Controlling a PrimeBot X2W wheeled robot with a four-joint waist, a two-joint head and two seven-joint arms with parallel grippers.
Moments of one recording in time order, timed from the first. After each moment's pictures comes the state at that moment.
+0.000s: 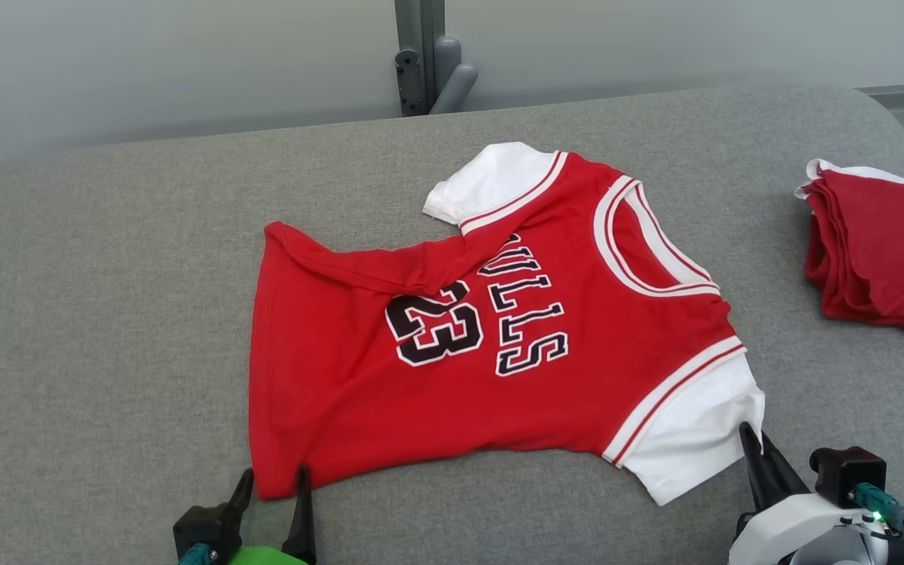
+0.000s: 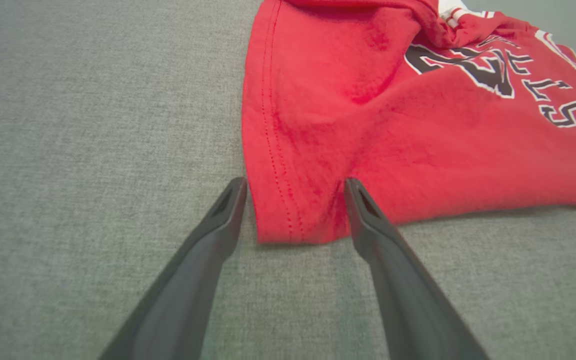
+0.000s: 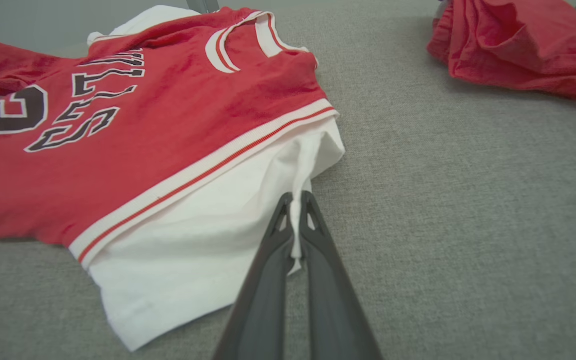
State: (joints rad) left arm -0.03 0.05 -0.18 0.52 -0.30 -0.01 -0.26; right arm -0.05 -0.14 0.04 0.50 0.24 0.13 -0.26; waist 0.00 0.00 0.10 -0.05
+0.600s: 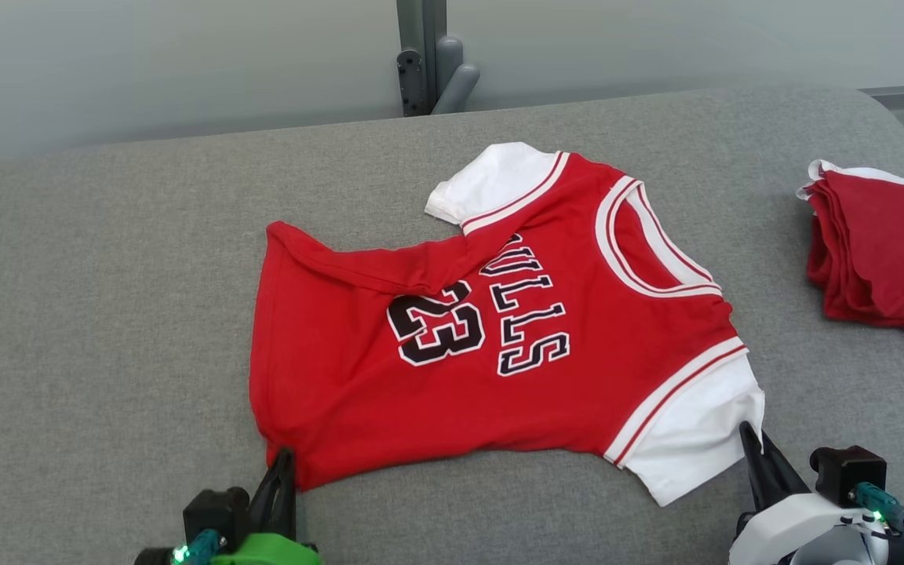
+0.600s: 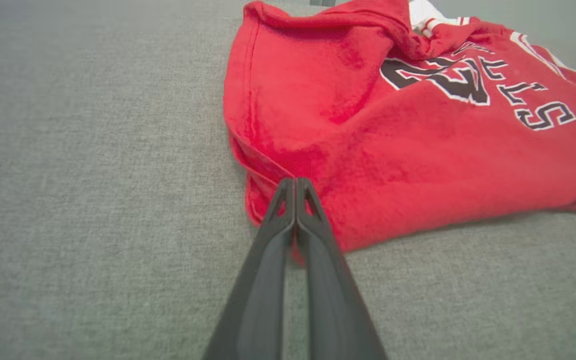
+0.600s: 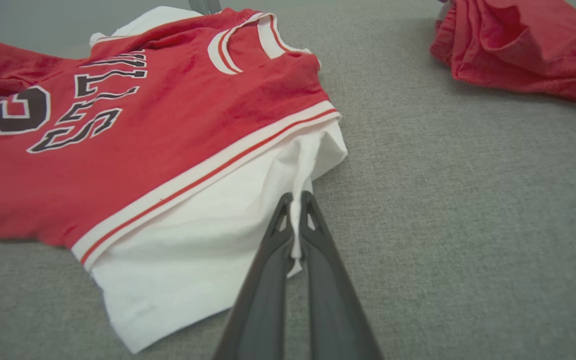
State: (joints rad) left arm -0.04 0.05 -0.20 0.51 -0.25 -0.02 -0.26; right arm -0.05 -0.14 0.04 0.50 0.24 0.13 -0.26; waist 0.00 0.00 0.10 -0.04
